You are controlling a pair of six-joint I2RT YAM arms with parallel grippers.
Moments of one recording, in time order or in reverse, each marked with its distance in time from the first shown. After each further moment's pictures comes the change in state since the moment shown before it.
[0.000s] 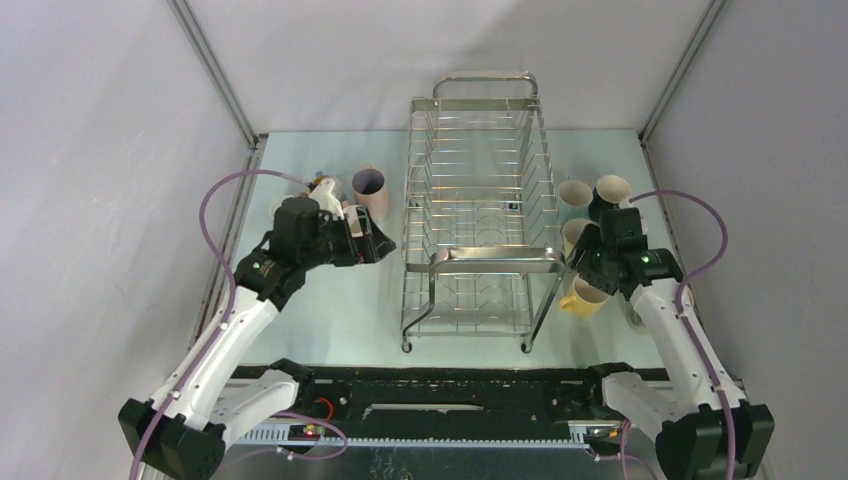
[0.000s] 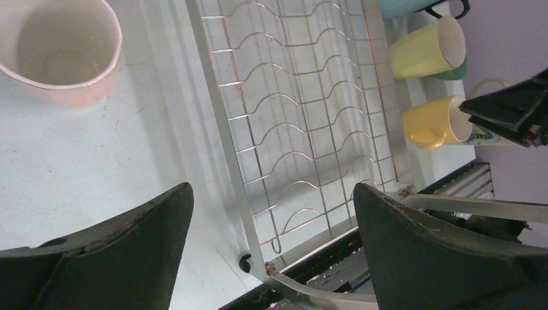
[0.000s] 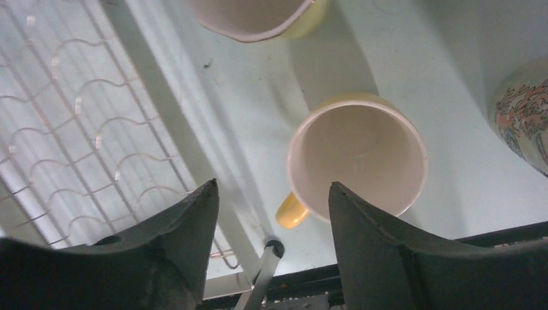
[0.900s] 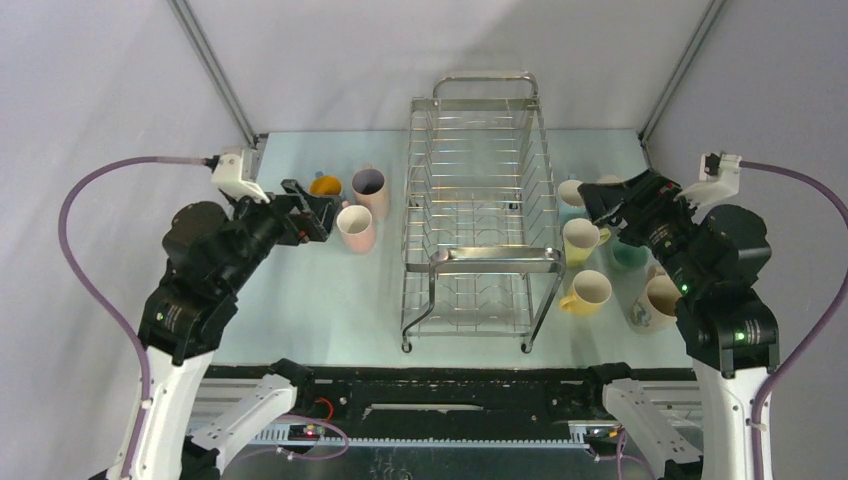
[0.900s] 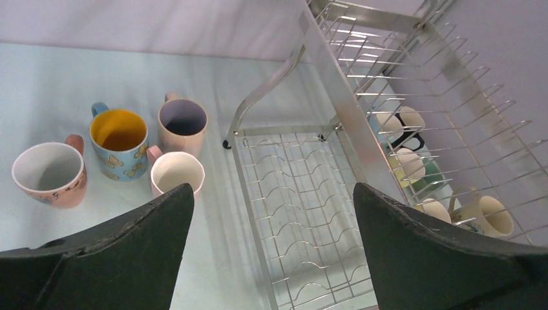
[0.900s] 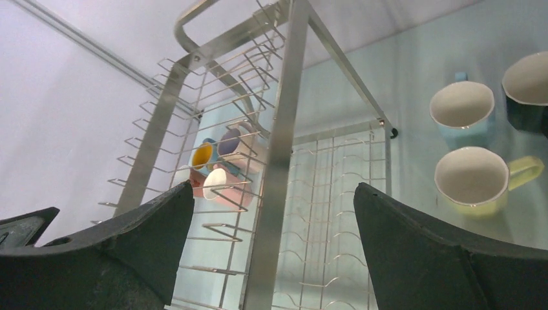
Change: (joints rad) left arm 0.000 -0.150 0.432 -0.183 -0.275 0.138; right arm 0.006 -0.243 0.499 0.118 -0.233 0.003
